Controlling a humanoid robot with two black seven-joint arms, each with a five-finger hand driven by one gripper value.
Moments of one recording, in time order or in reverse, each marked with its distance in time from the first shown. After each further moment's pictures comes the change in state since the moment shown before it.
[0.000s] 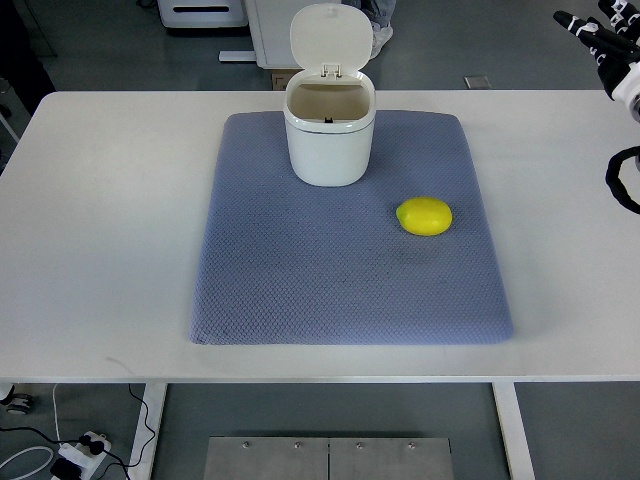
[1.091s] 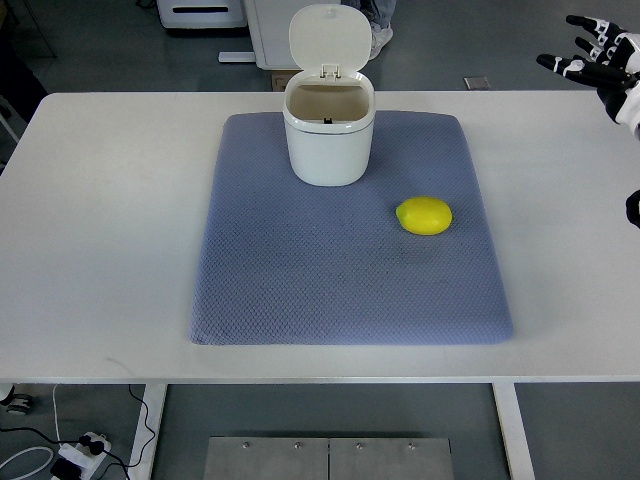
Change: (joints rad) left arm 0.000 0.000 0.000 0.000 0.000 0.000 0.000; right arm -0.024 -0.146 -0.192 0.197 -0.108 0.012 0.074
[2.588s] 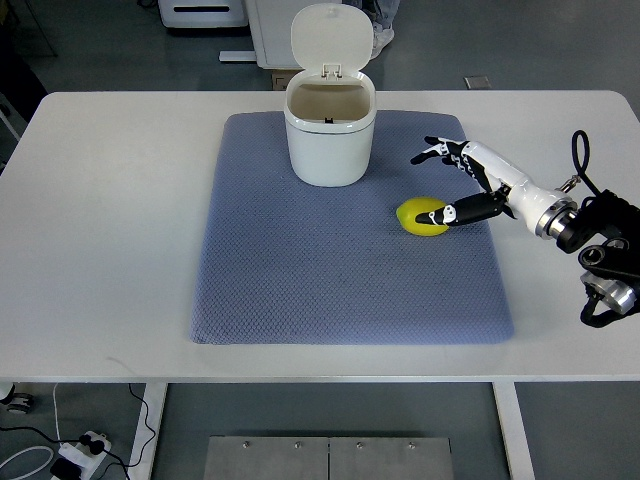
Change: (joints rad) left arm 0.000 0.000 0.000 0.000 0.000 0.000 0.000; right arm 0.104 -0.007 -0.493 0.437 -0.389 -0.241 0.056
